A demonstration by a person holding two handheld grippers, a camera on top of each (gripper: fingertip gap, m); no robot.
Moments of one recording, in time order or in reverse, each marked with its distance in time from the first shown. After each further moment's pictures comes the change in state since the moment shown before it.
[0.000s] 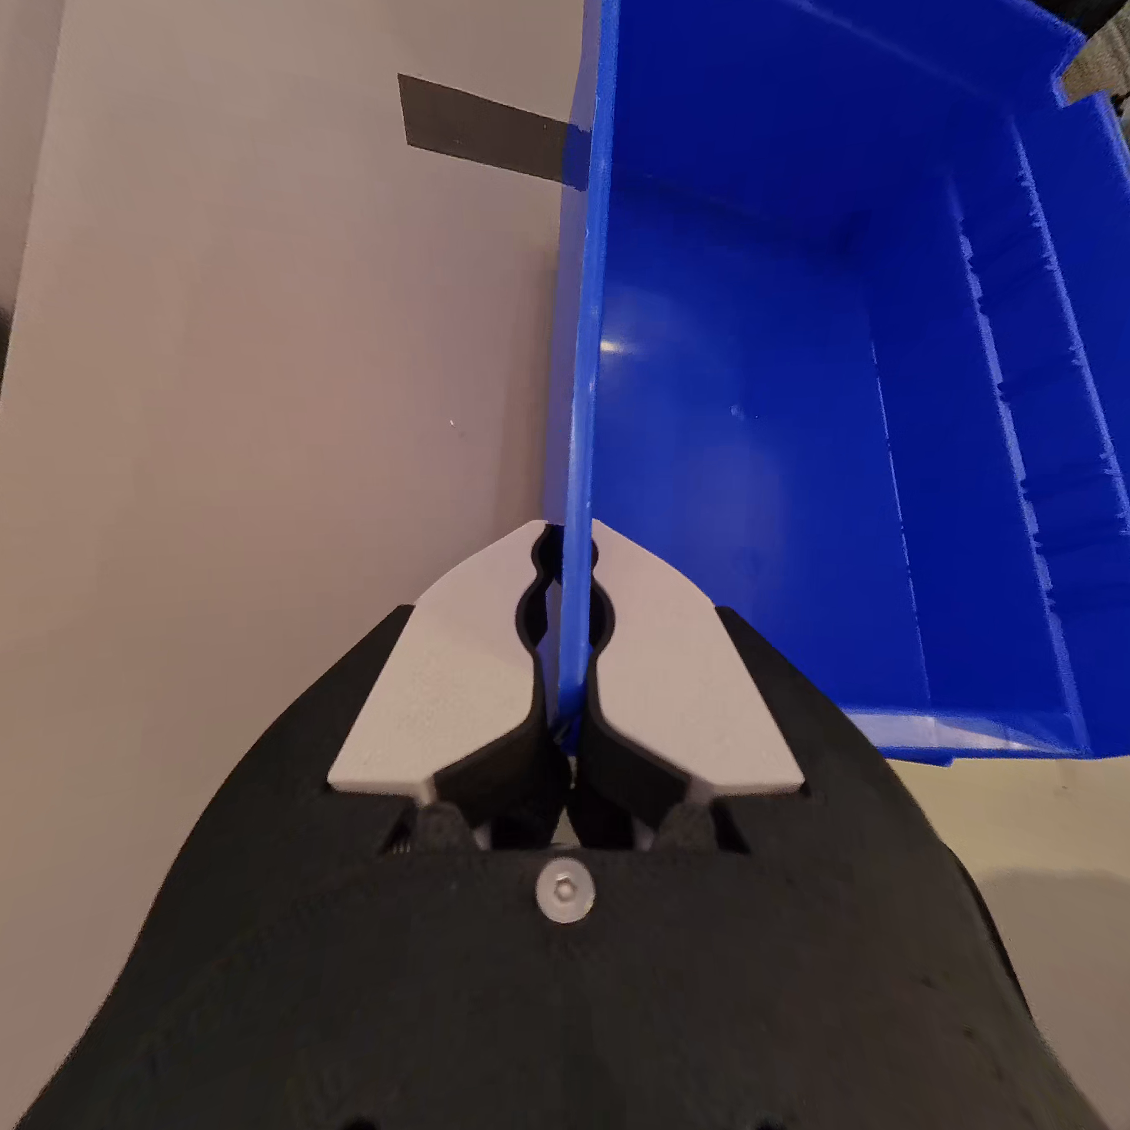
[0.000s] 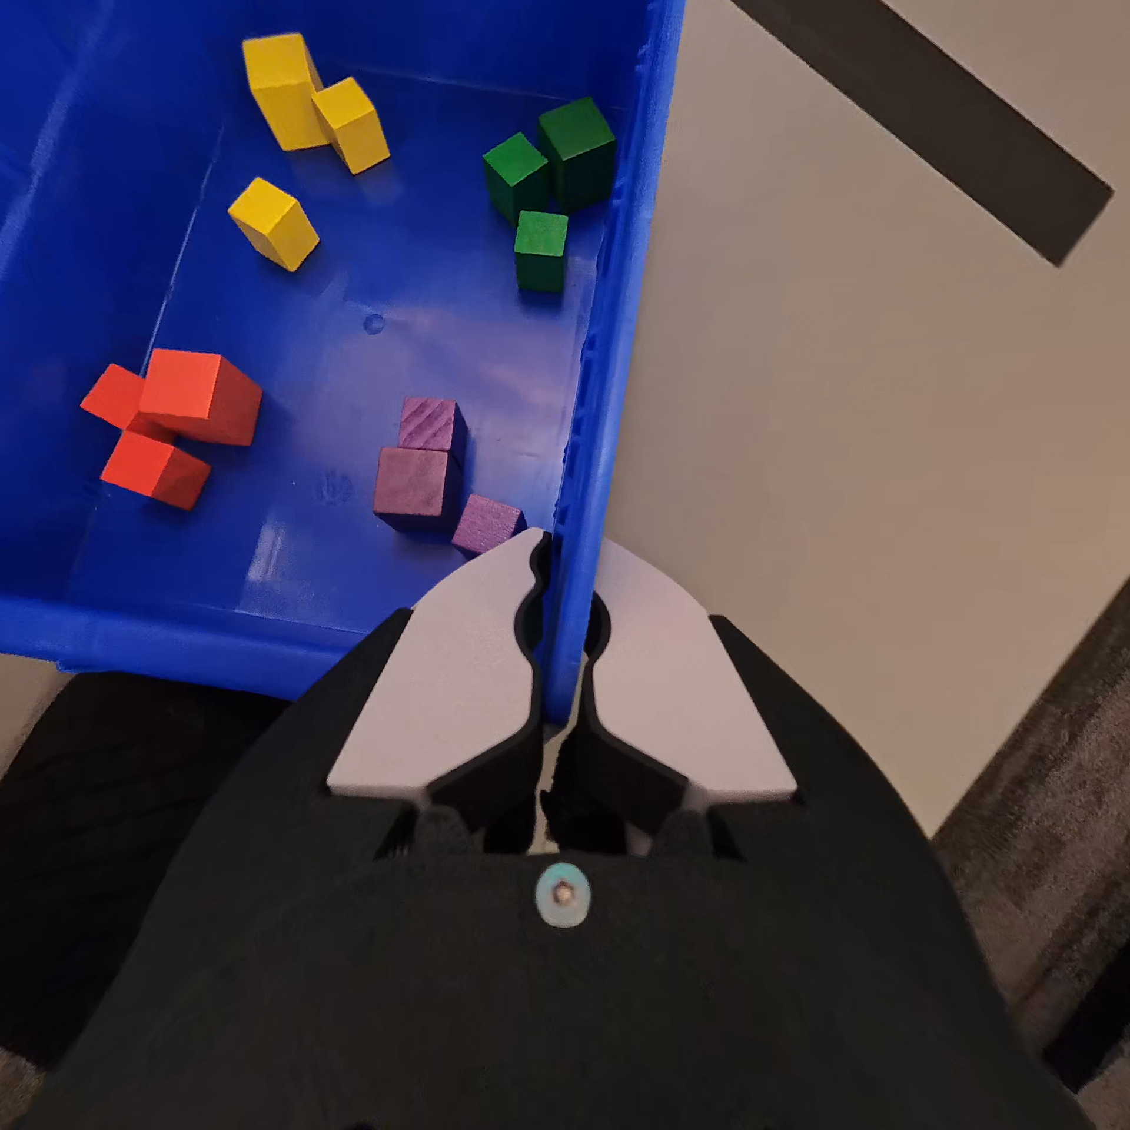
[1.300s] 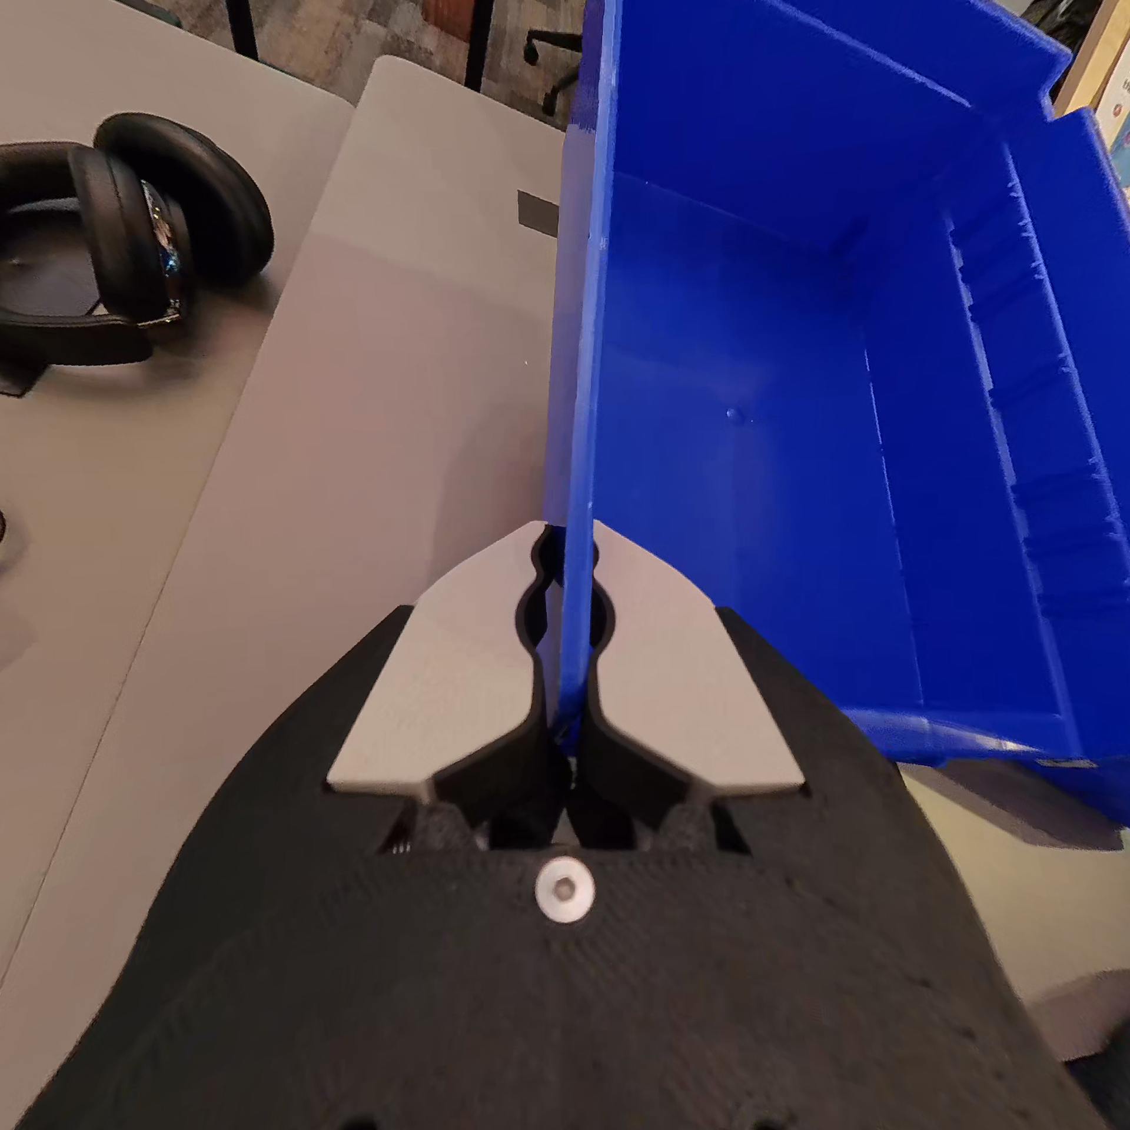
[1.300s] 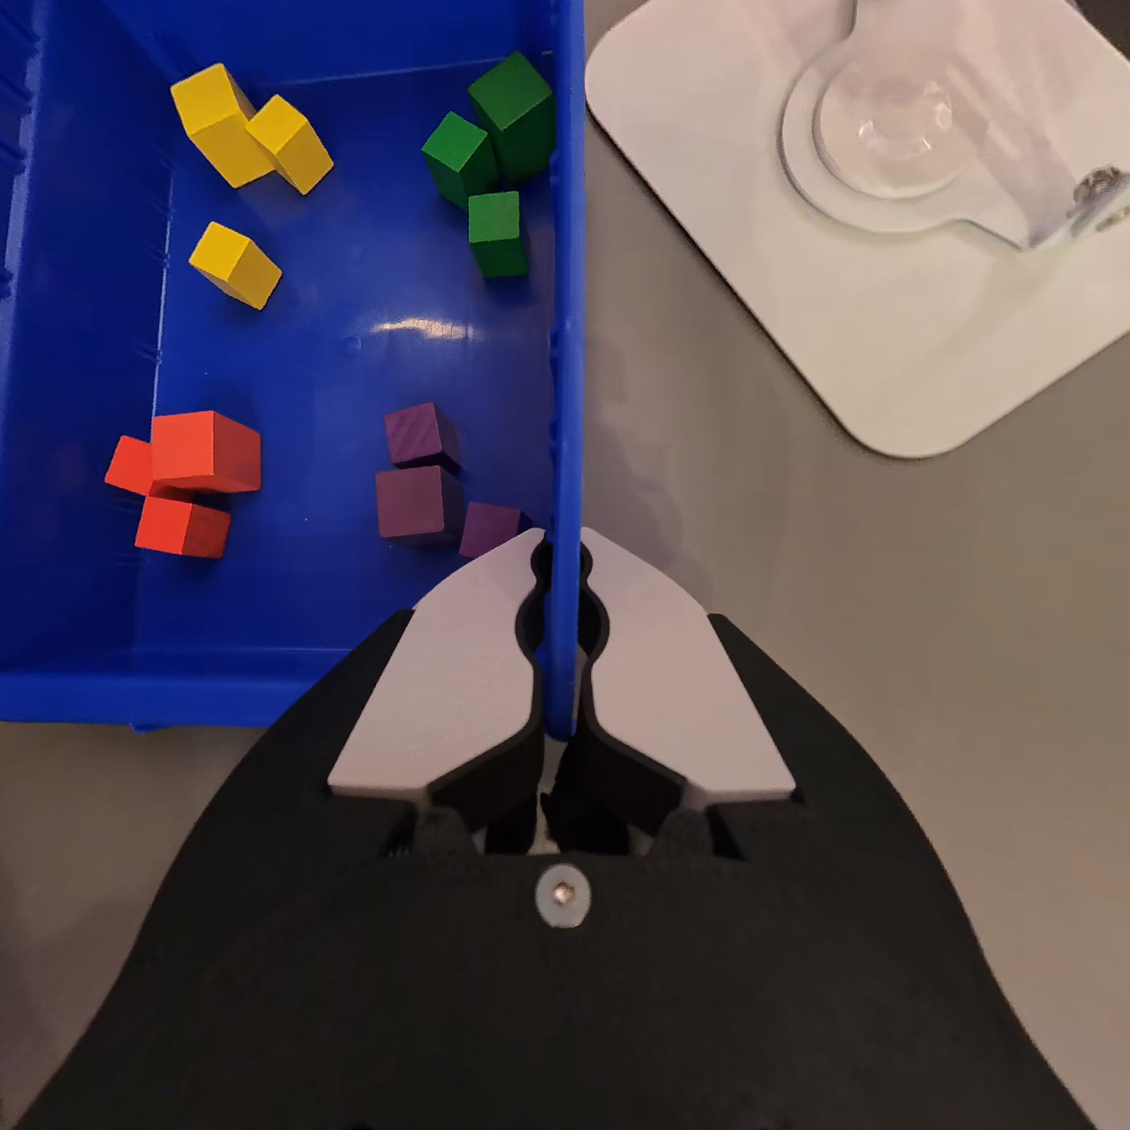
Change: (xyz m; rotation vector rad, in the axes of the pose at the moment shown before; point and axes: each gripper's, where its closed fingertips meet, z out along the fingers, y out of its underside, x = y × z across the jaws) left arm -0.004 0.048 -0.135 0.228 -0.075 -0.092; right arm -0.244 -0.135 0.132 0.053 -0.388 -0.348
